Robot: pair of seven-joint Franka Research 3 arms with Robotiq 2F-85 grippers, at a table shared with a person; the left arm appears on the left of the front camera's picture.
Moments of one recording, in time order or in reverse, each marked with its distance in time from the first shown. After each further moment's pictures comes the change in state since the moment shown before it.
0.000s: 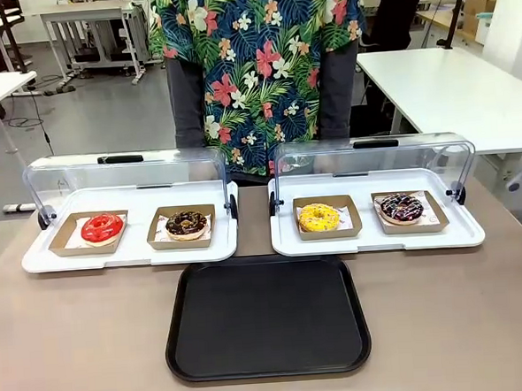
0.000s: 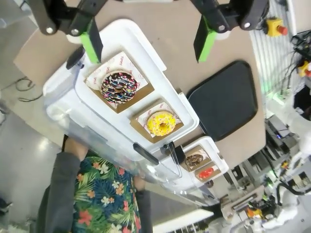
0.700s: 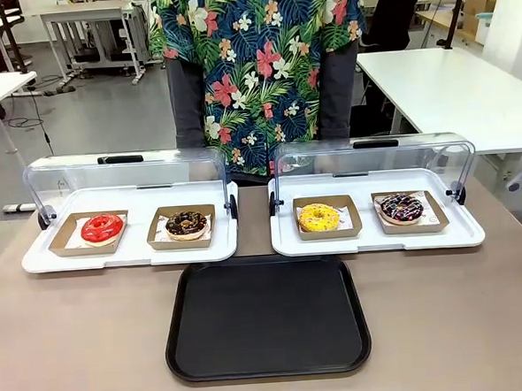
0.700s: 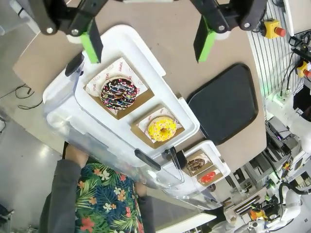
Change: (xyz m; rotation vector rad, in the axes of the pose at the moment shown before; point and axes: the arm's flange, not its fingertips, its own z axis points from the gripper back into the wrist) left arm -0.006 -0.002 -0.003 0.020 0.000 -0.022; right arm -0.001 0.001 0.001 -0.005 0.031 -0.021
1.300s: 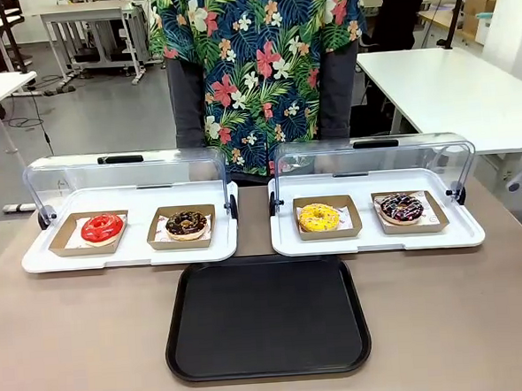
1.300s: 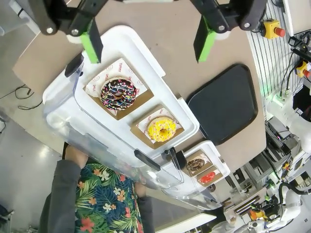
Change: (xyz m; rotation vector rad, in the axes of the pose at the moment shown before) left arm 0.000 0.000 0.000 -0.003 -0.001 0.000; right arm 0.000 0.000 0.001 0.000 0.001 -0.002
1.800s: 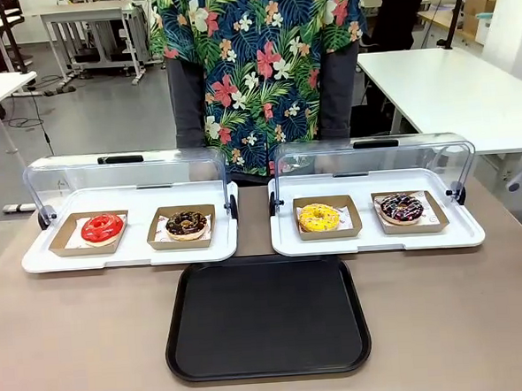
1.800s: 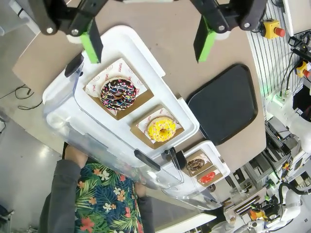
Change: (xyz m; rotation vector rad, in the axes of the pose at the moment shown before) left arm 0.000 0.000 0.000 -0.001 0.000 0.000; right arm 0.000 0.000 0.000 0.000 0.000 0.000
